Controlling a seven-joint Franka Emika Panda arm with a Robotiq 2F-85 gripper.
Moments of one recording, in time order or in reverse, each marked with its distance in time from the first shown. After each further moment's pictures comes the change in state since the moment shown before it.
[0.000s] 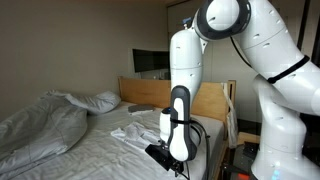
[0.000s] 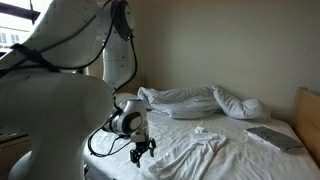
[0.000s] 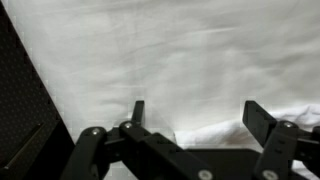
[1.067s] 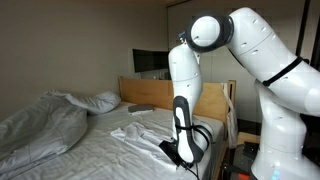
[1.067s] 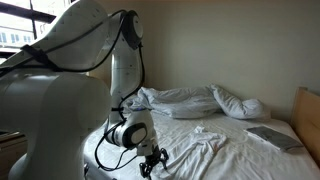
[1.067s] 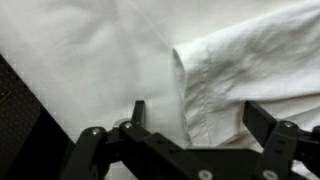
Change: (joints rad) arm -0.104 0.113 -0.006 -0.050 0.108 0.195 -0.057
